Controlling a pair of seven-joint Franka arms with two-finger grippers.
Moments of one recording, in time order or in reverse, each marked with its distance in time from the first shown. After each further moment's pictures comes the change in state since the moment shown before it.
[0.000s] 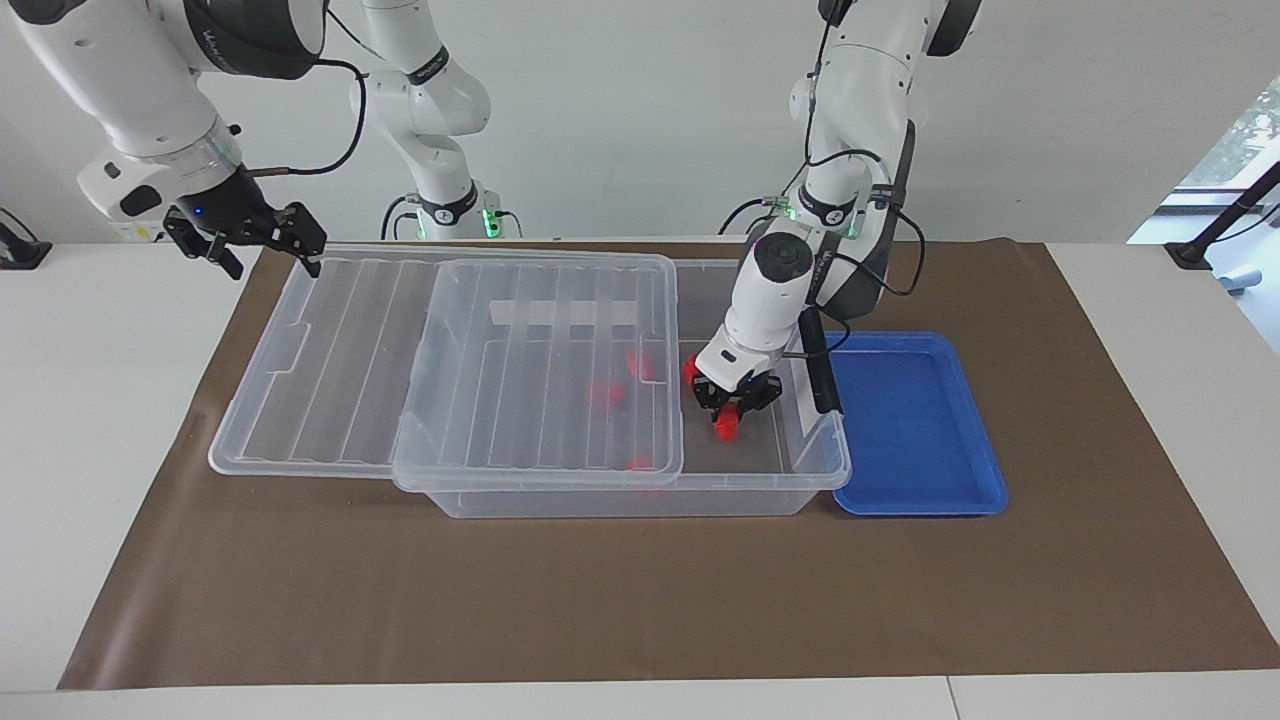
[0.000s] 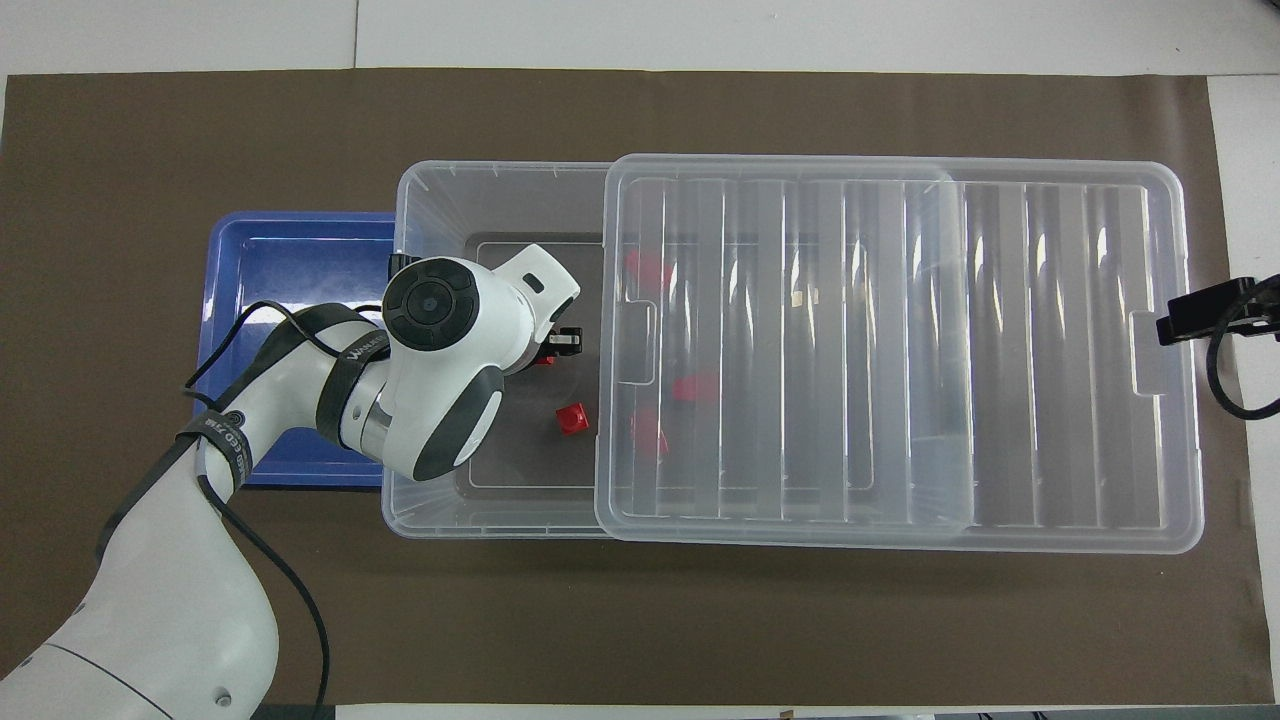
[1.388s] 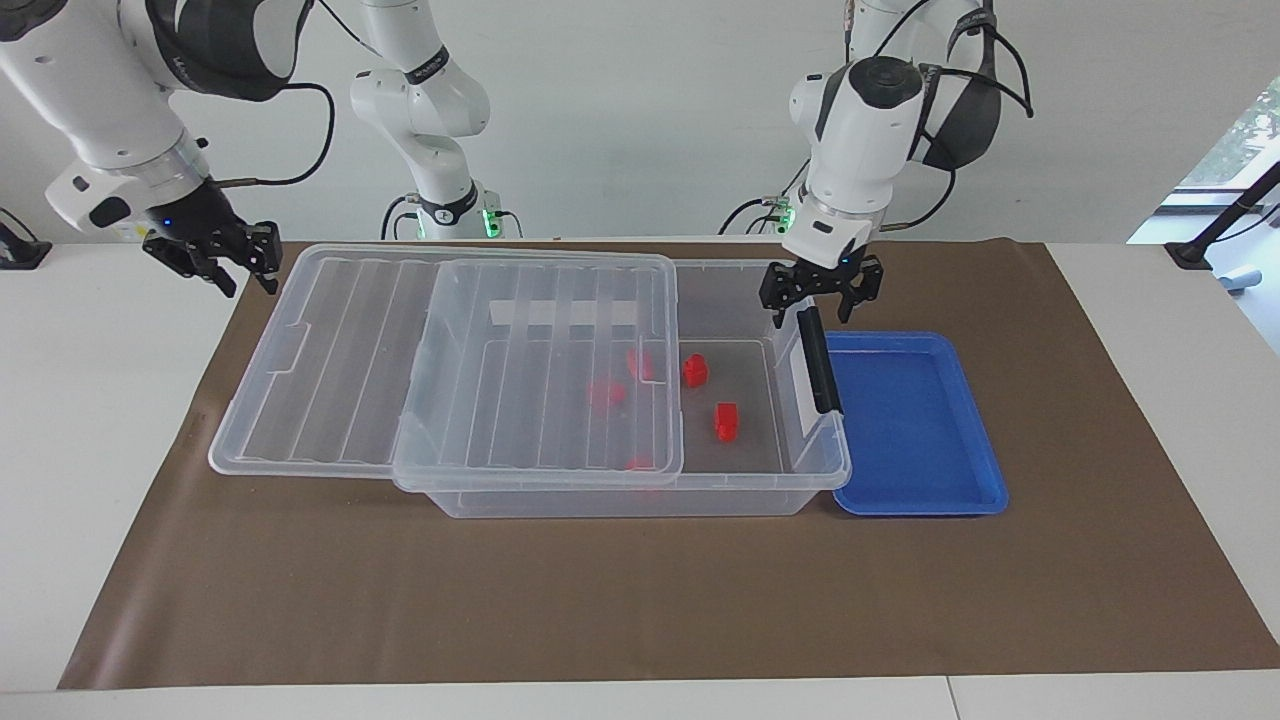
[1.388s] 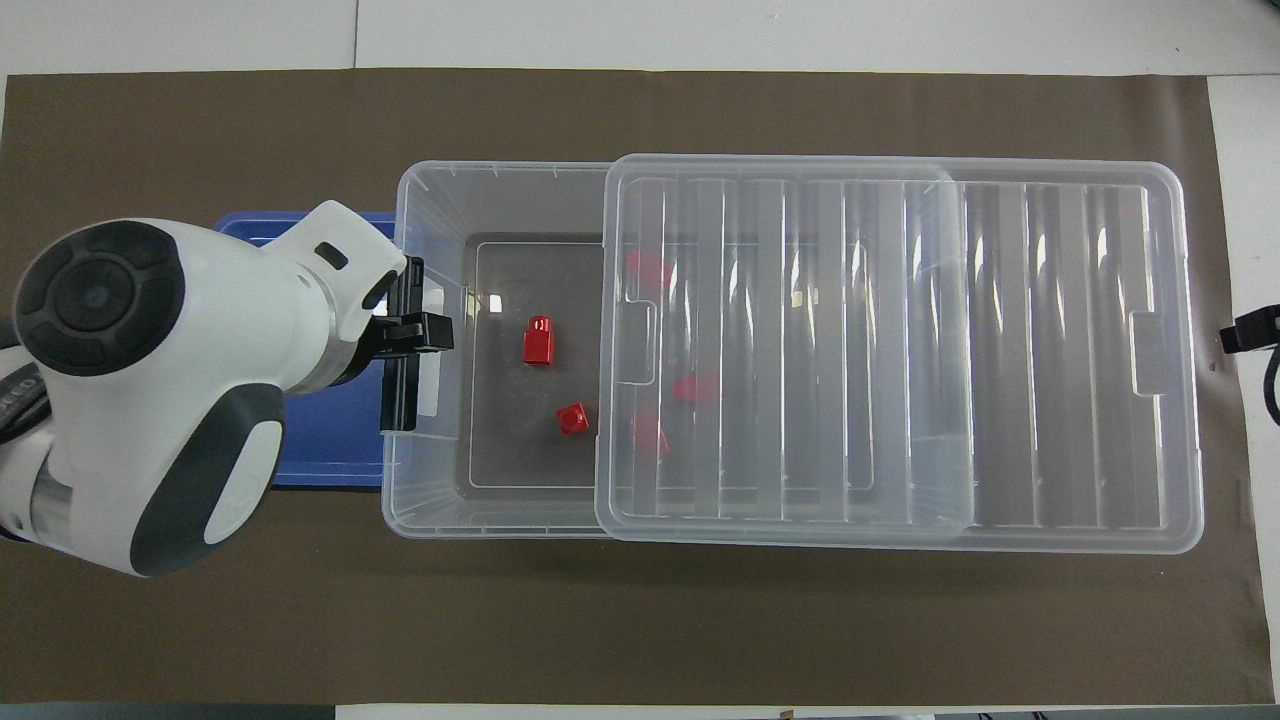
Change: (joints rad) left arm 0.149 -0.396 0.021 0.025 0.006 -0.419 0.031; right arm -0.111 -0.039 -0.011 -0.143 -0.004 0.165 -0.193
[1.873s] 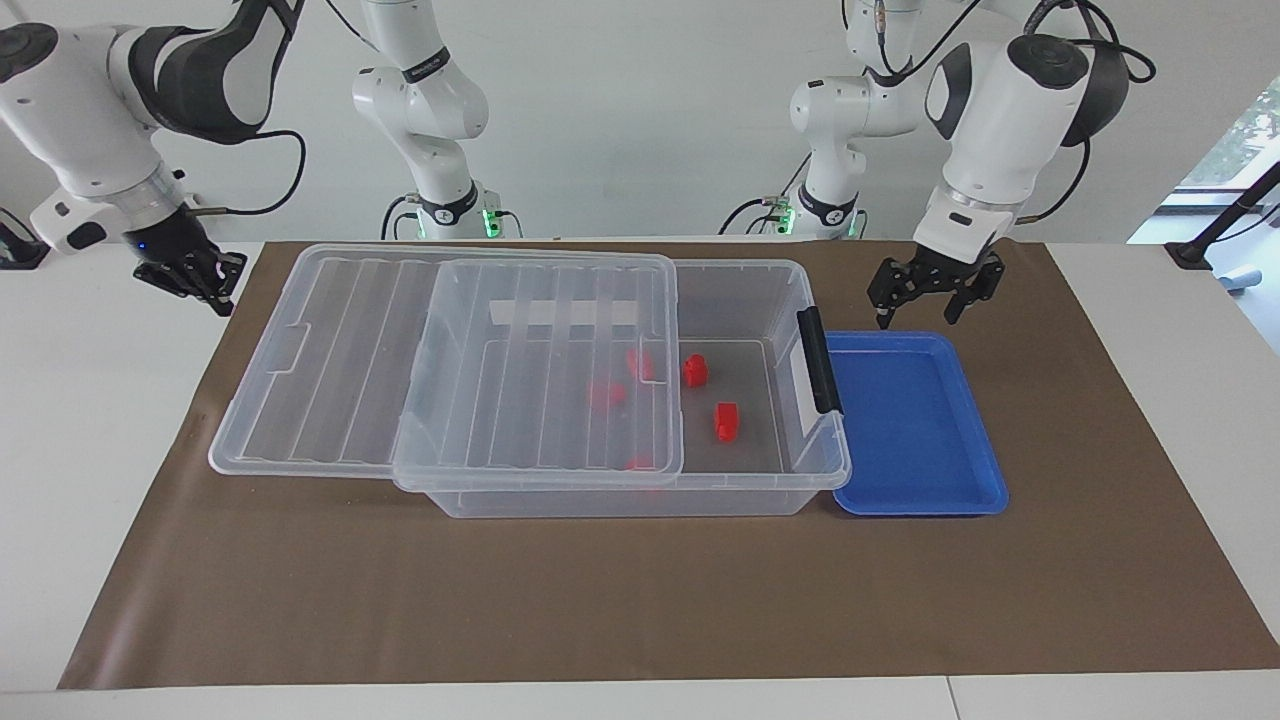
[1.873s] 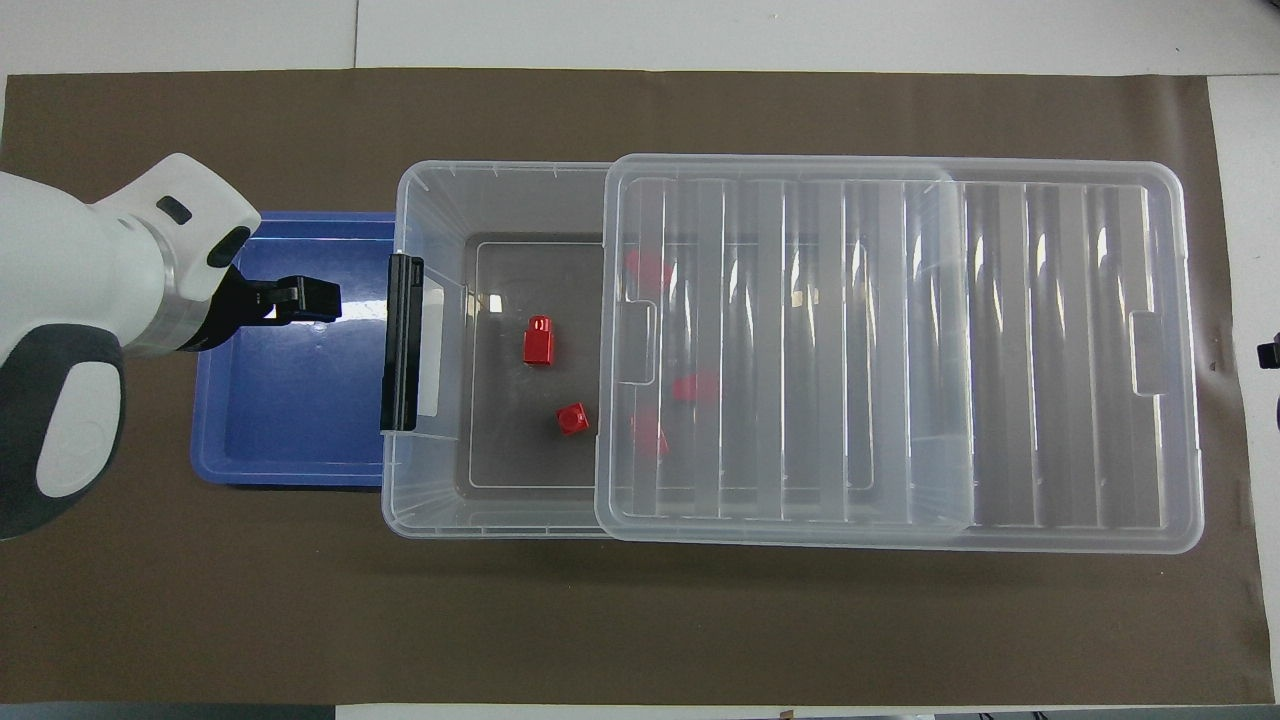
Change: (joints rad) left arm 0.197 -0.003 0.009 0.094 -0.025 -0.095 0.291; right arm -0.090 -0.007 -0.002 -0.158 0.000 0.179 -0.057
